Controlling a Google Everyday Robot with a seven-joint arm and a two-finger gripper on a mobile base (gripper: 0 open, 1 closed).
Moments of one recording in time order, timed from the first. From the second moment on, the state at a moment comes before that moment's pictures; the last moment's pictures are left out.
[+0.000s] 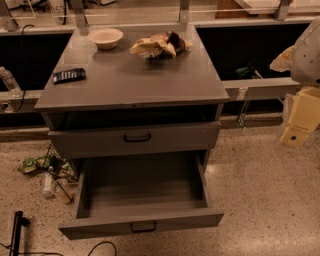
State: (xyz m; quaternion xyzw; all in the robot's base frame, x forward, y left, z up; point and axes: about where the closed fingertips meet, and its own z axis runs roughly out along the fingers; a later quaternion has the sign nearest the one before) arm 0.438 -0.217 0.976 -0.60 0.78 -0.03 0.16
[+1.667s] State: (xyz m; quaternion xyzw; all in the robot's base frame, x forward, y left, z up) arm 0.711 -0.102 0.930 -0.52 0.71 0.11 0.47
